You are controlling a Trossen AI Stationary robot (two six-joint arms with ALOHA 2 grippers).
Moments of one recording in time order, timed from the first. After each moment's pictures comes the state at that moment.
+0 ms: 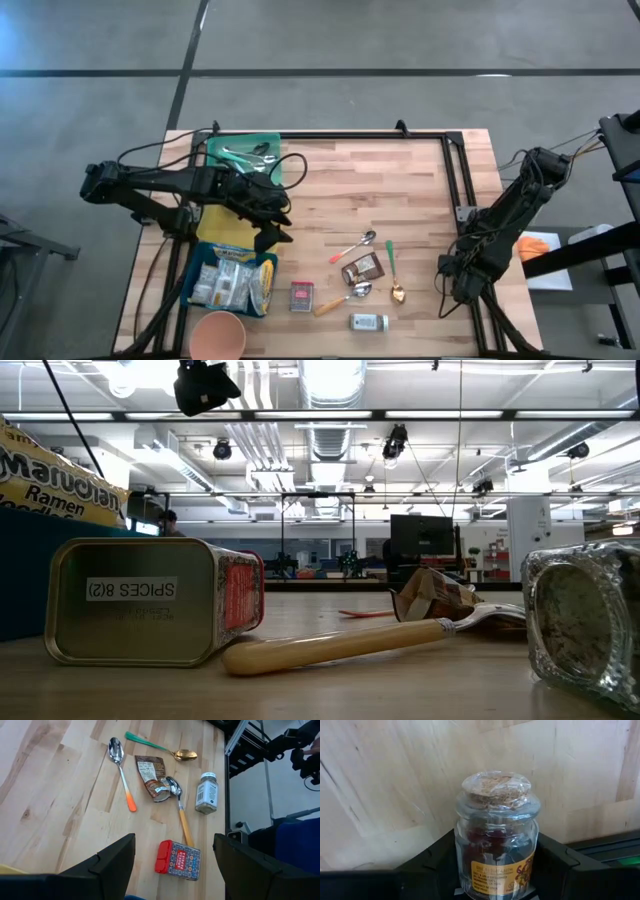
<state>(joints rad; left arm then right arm) -0.06 1.29 1.19 -0.69 0.22 -0.47 1.06 1.25 0.50 -0.85 -0.13 1.30</state>
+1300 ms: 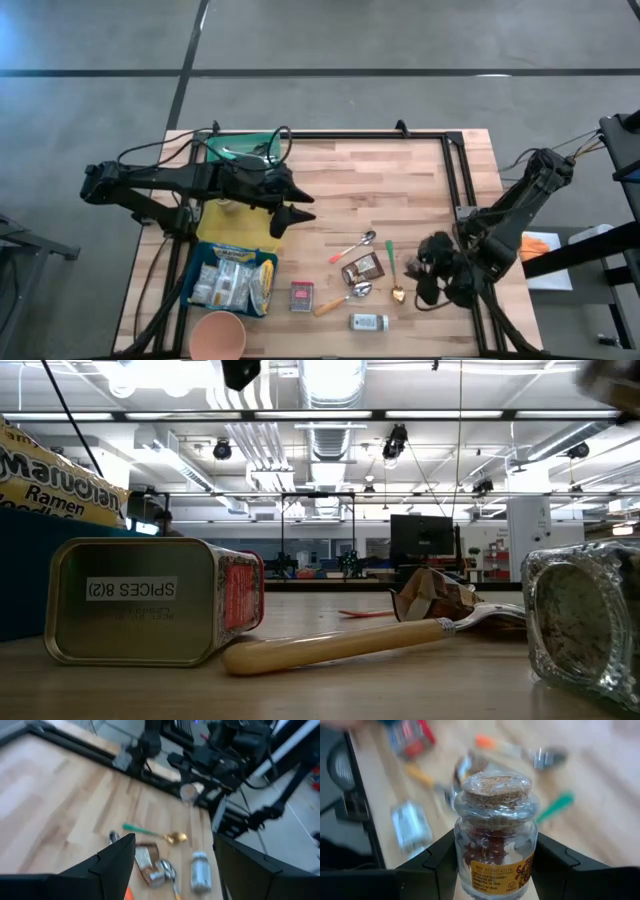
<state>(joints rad) -0.02 1.29 1.19 -0.31 0.10 -0.45 0.87 1.21 0.93 -0.86 0.56 1.39</state>
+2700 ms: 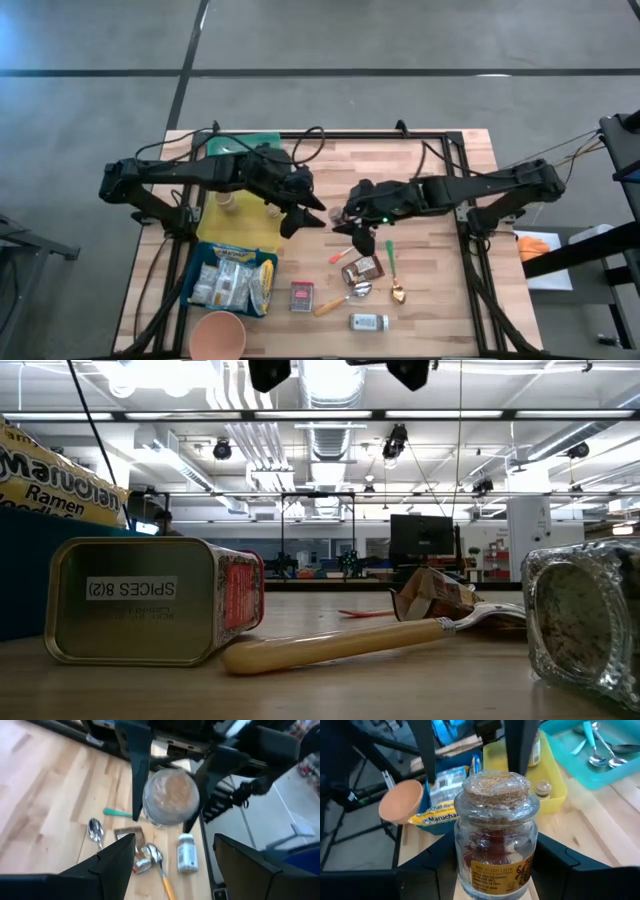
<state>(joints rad) 0.03 1.46 1.38 -0.46 0.32 -0.39 0.17 1.43 1.30 -0.41 0.09 0.48</state>
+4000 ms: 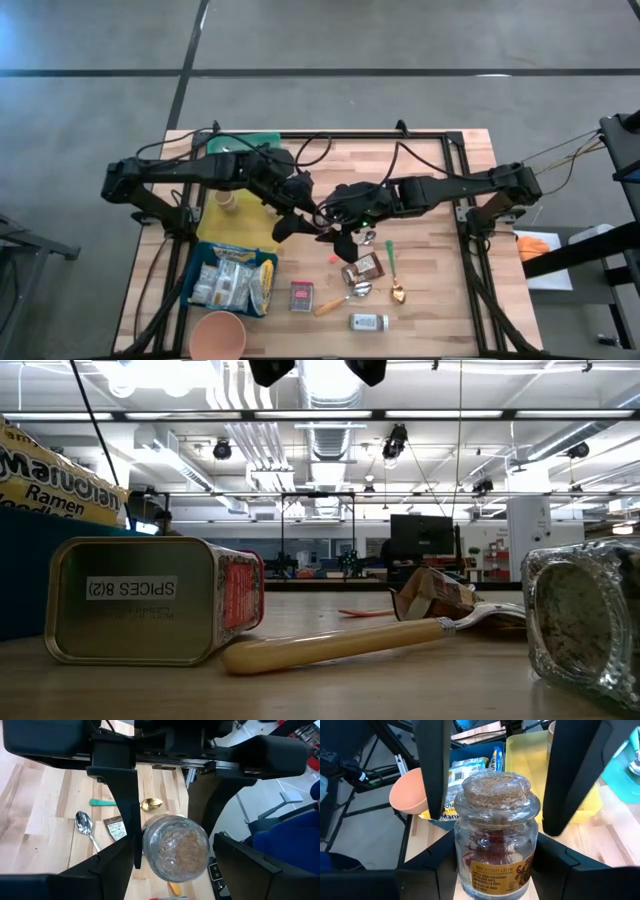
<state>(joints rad) 0.03 1.48 1.43 -0.57 0.42 -0.26 0.15 1.63 1.52 -0.48 -0.03 0.39</state>
